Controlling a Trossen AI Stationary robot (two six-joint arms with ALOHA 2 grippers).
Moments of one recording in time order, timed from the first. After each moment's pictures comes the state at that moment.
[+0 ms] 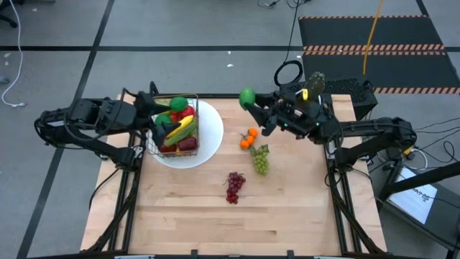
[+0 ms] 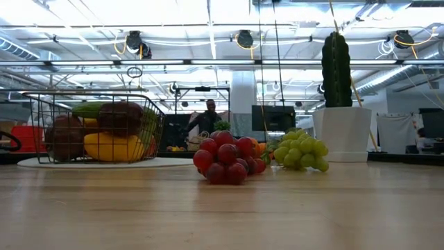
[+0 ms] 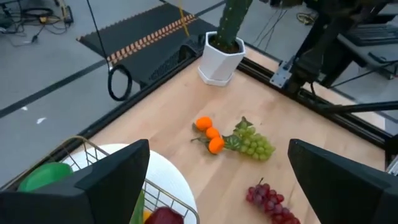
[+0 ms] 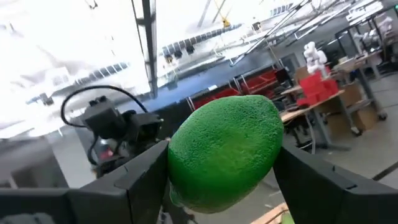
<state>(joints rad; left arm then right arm) -0.13 1.02 1.50 -1.04 -0.50 -0.54 -0.06 1.27 0.98 0.65 0.28 0.39</state>
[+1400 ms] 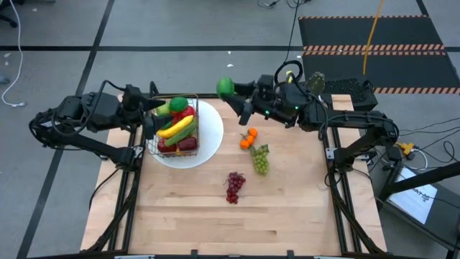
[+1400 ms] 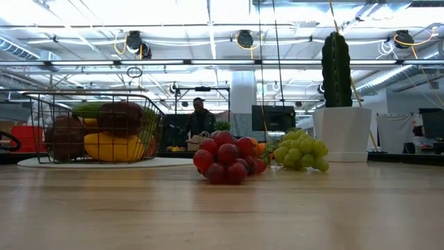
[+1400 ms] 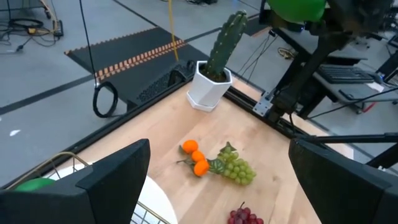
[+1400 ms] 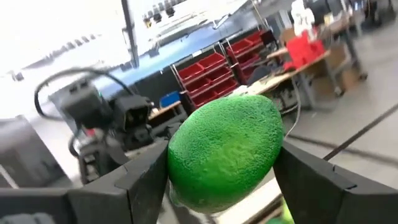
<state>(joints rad) -0.09 0.95 1.50 -0.96 -0.48 -0.54 -0.07 1.50 1.52 0.14 0.29 0.41</state>
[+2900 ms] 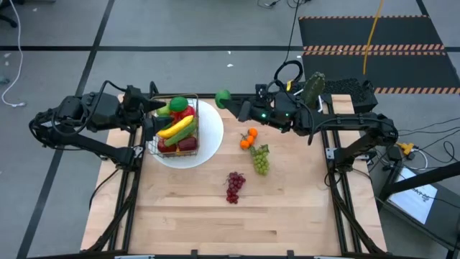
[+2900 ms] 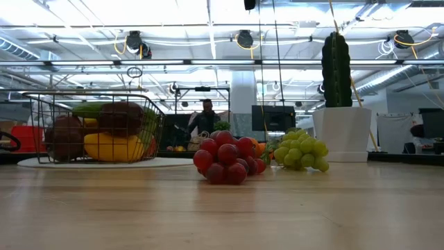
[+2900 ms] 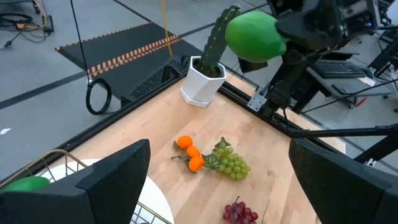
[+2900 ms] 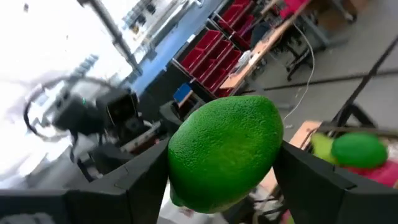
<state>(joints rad) -0.09 0.95 1.50 -0.97 -0.44 -0.54 -0.08 1.50 1.36 0.22 0.27 0.90</state>
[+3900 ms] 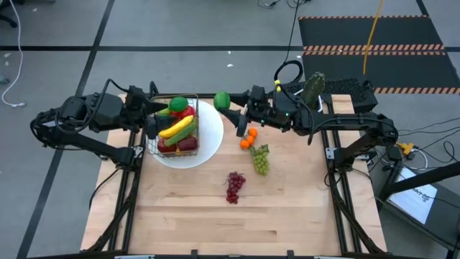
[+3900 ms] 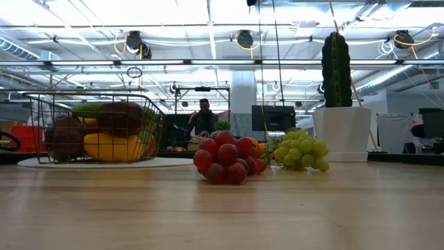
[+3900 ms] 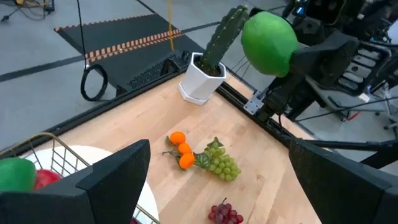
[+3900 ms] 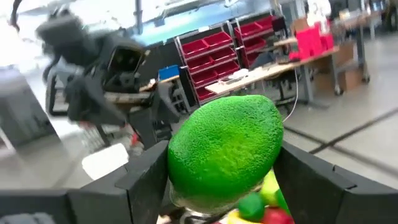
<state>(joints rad) -0.09 0.97 1.50 -0.97 -0.44 -0.66 -0.08 1.50 1.36 0.21 0.21 0.28</state>
